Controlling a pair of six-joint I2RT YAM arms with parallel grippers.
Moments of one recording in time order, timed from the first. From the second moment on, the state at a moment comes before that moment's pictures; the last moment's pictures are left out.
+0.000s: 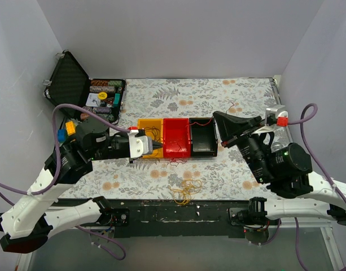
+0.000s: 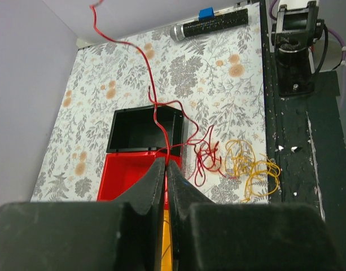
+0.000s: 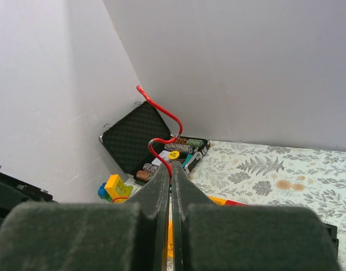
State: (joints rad) left arm -0.87 0.90 1.35 -0.71 0.48 0.53; right arm 1.44 0.77 1.06 0.17 0.85 0.03
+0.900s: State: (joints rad) left arm -0.87 0.93 1.38 -0.67 0.42 0.54; right arm 1.44 0.72 0.98 -0.14 0.87 0.23
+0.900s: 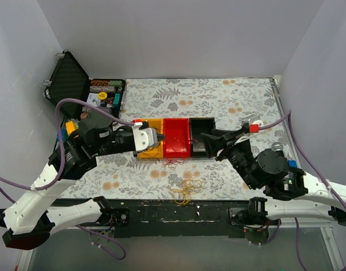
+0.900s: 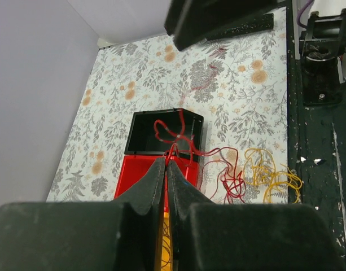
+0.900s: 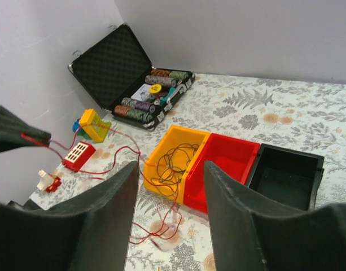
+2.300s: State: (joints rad) left arm -0.87 1.26 1.23 -0.17 -0.13 0.31; right arm 1.44 0.82 0.55 -0.28 0.80 0.77
